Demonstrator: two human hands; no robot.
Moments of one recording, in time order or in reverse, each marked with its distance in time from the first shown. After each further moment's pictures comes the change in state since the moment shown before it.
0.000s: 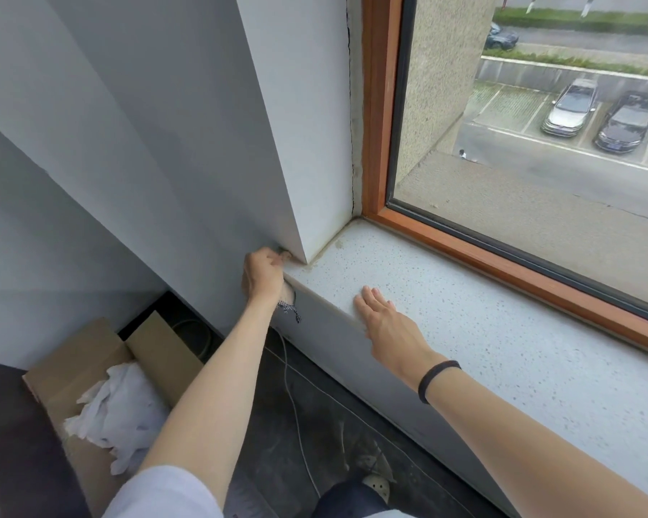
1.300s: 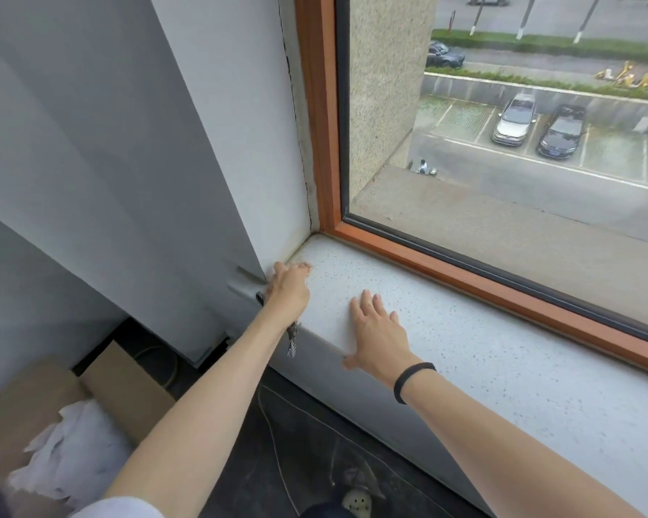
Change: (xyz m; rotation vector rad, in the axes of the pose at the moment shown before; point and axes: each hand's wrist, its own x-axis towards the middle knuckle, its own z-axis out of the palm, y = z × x) left_hand -0.040 0.073 0.073 0.361 -0.369 0.287; right_hand -0.011 0.042 -0.033 -0.053 -0.123 0.295
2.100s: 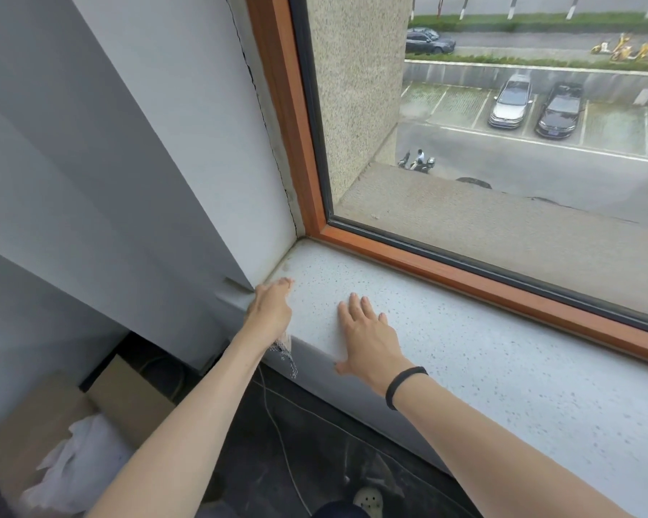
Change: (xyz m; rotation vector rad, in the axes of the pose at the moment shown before) left_hand -0.024 -0.001 0.001 0.087 -0.080 0.009; right_hand -0.011 0.014 -0.002 -0.033 0.007 -0.047
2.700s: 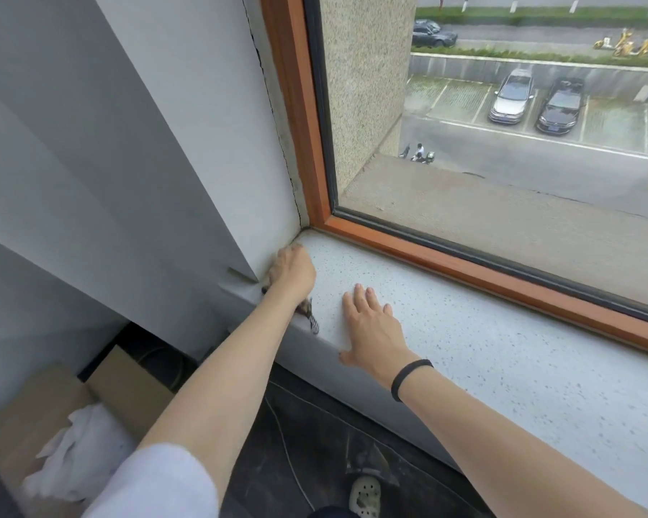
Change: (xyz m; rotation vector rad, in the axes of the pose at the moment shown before) left_hand 0.023 0.055 -0.016 0.140 0.083 -0.058; right_hand 0.000 -0.003 0.002 -0.023 0.015 0.008
